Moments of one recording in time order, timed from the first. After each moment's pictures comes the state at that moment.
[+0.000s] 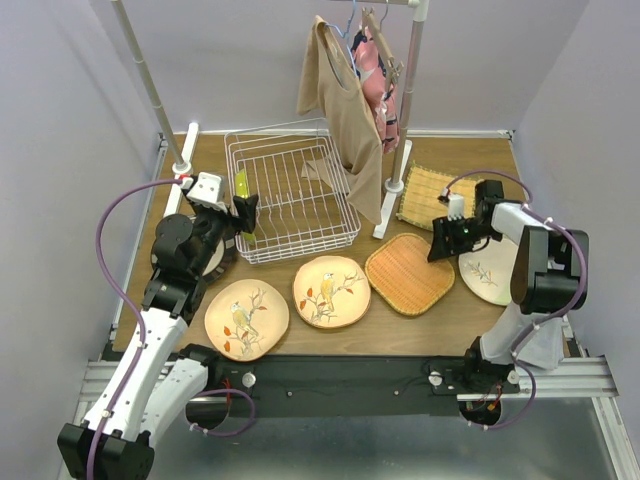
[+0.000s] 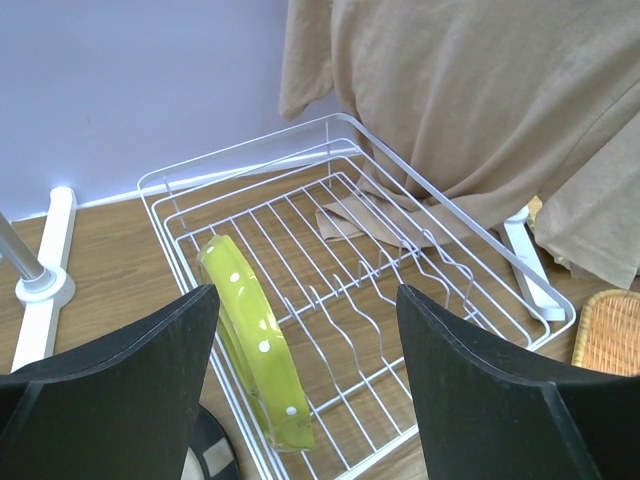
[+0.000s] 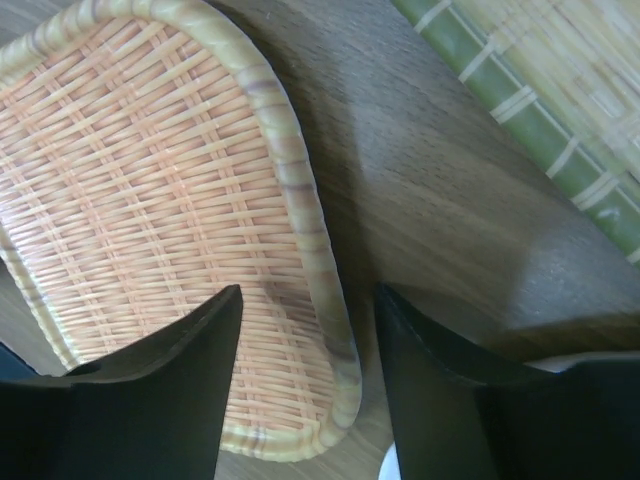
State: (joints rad) left arm -0.26 0.74 0.71 0.08 0.08 -0.02; right arm -0.11 1.74 1.05 -0.66 -0.56 -0.42
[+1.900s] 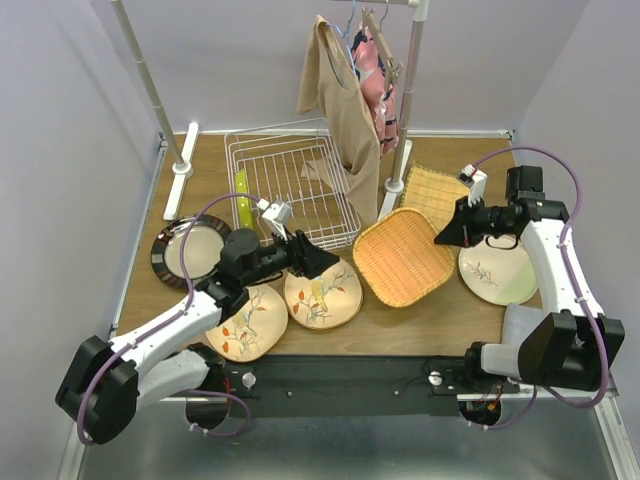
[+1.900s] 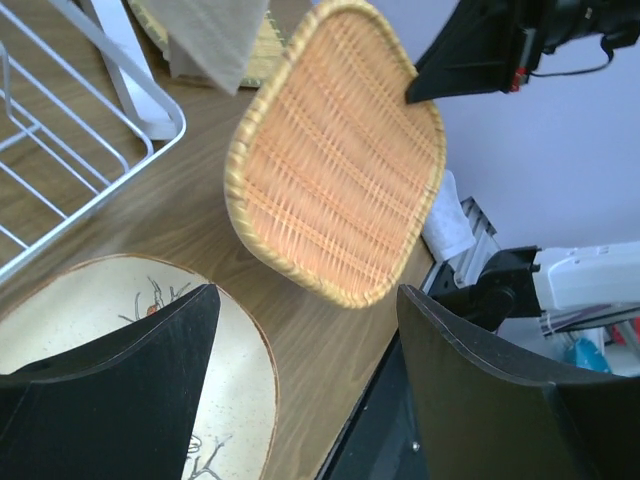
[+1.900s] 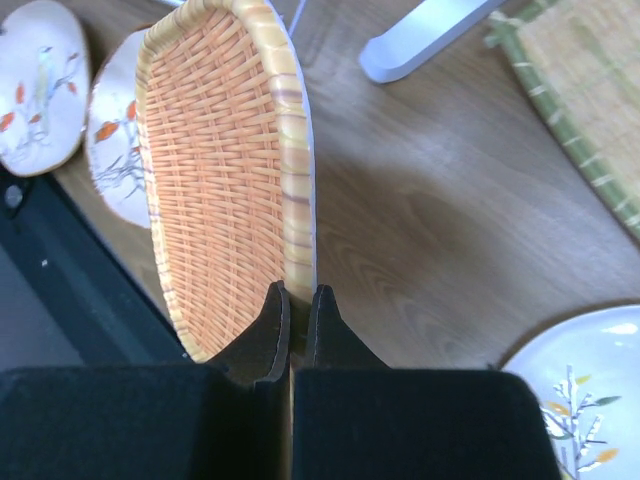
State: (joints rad) left arm -0.62 1.01 0.51 0.38 0.43 -0.65; right arm -0.13 1.30 1.13 -0.91 -0.81 -0.44
